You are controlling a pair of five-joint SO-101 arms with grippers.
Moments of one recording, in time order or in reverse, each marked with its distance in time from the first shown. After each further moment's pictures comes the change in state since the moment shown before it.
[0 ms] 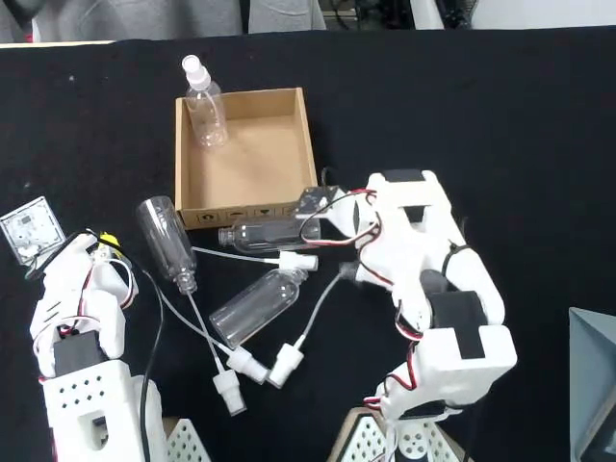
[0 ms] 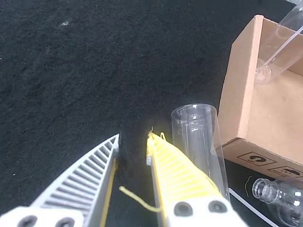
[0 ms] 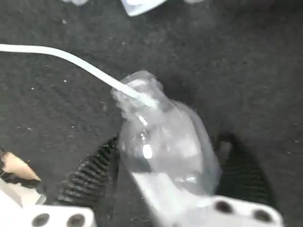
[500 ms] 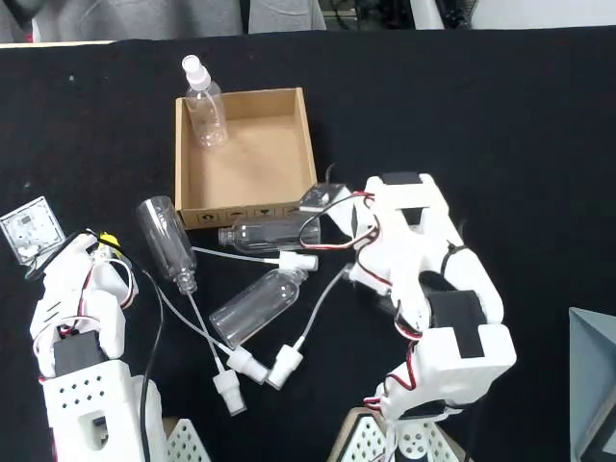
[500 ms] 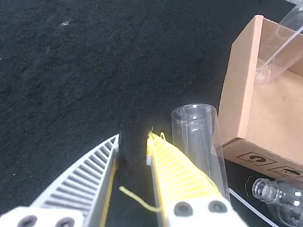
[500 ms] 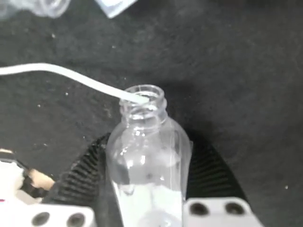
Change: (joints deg) left arm 0.0 0.0 0.0 0.0 0.0; right arm -0.3 0.0 1.2 0.0 -13.3
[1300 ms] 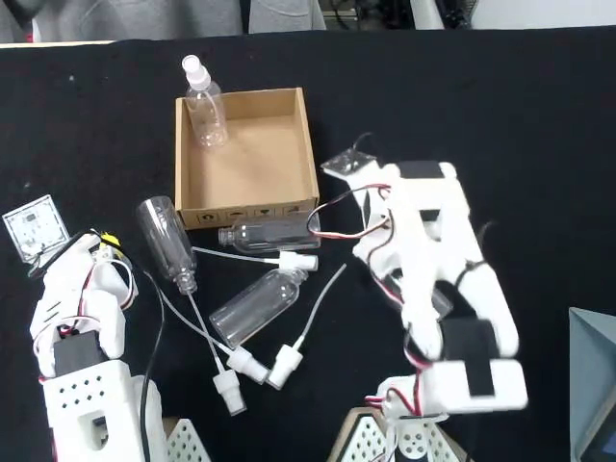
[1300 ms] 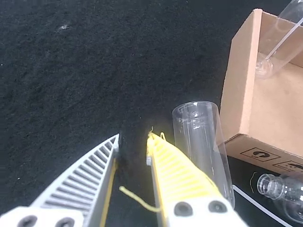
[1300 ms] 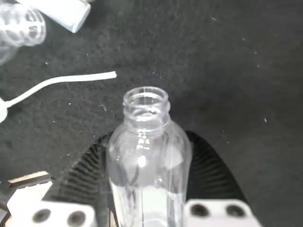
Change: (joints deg) left arm 0.0 0.0 0.0 0.0 -2.5; right arm 1.9 -12.2 -1.8 5.5 -16.6
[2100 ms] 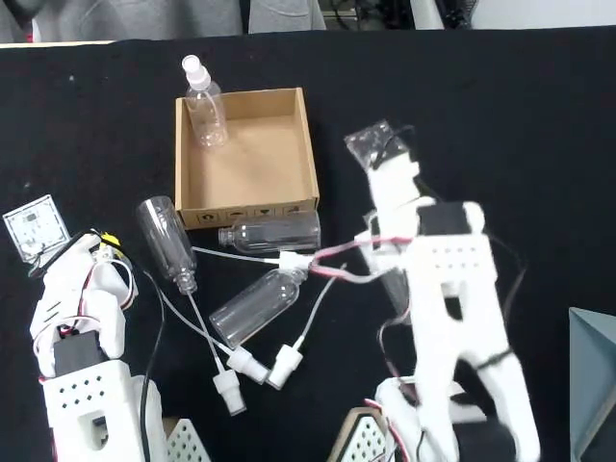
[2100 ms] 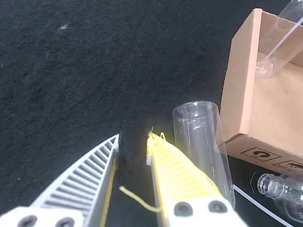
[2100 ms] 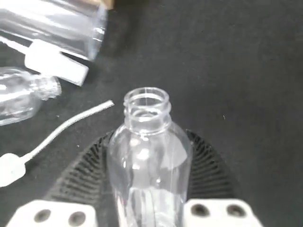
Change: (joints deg) left arm 0.0 0.0 0.0 0.0 -0.2; right arm -2.6 -30.5 14.7 -9.7 -13.5
